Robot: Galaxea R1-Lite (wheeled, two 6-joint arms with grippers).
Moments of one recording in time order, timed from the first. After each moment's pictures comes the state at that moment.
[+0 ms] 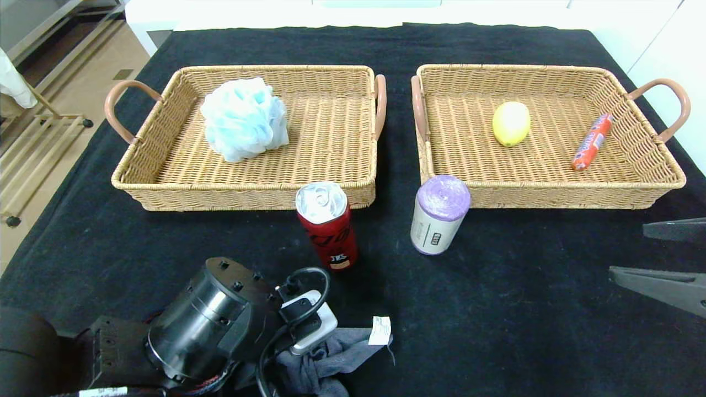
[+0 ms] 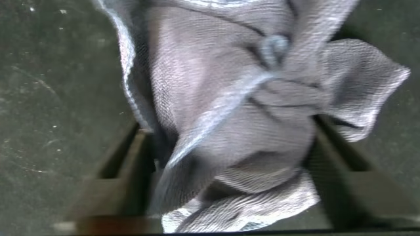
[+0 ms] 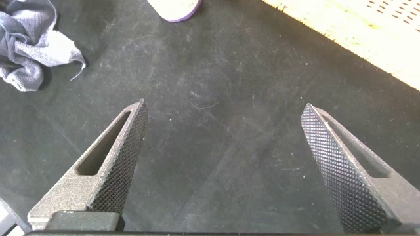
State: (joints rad) left arm -0.81 1.51 -0.81 0.22 0.31 0.23; right arm 0.17 1.13 -0.97 0.29 0.40 -0.24
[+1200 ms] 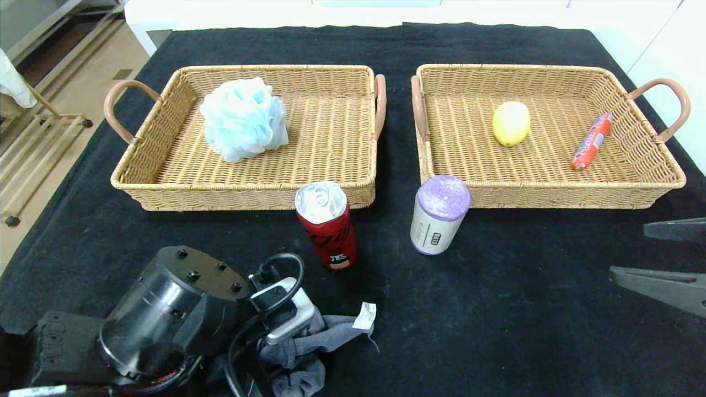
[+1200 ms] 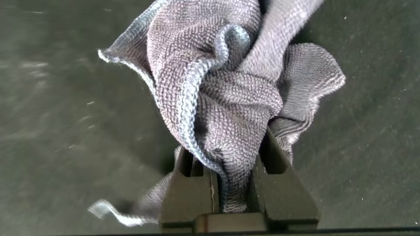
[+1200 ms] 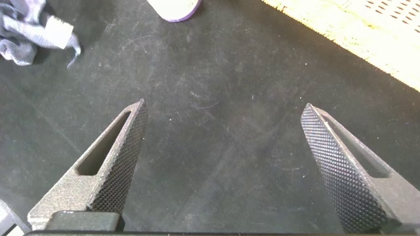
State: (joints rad) left arm -0.82 1.43 -0.81 0.24 0.31 0.22; right arm 0.17 1.13 -0.97 0.29 0.40 -0.24
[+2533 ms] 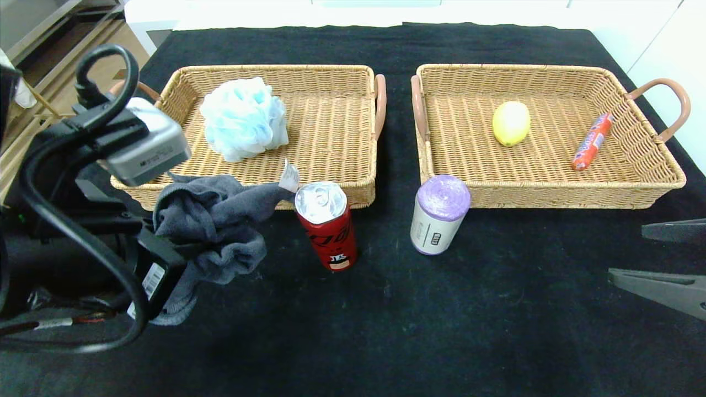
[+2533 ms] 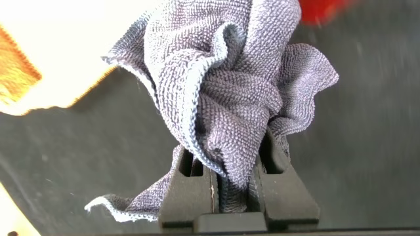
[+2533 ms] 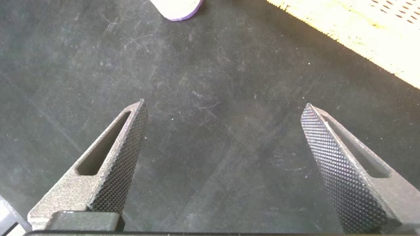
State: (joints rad) left arm -0.67 1.28 -1.19 0.47 0.44 0.22; right arm 0.18 1.13 -0.97 0.29 0.39 -0.24
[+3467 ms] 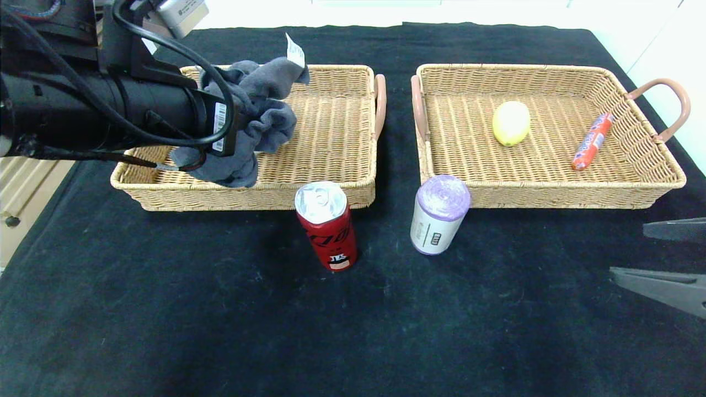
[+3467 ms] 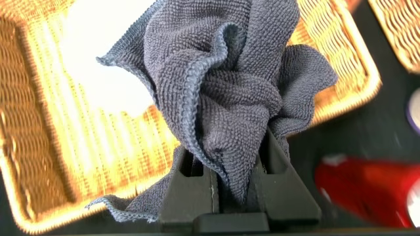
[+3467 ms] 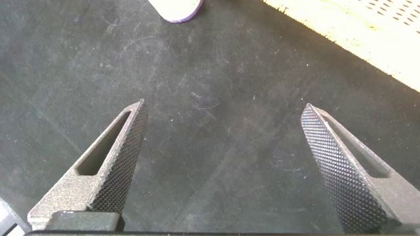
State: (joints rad) left arm -0.42 1.55 -1.50 0.18 0.20 0.17; right arm 0.18 1.13 -0.97 0.29 0.39 -0.24
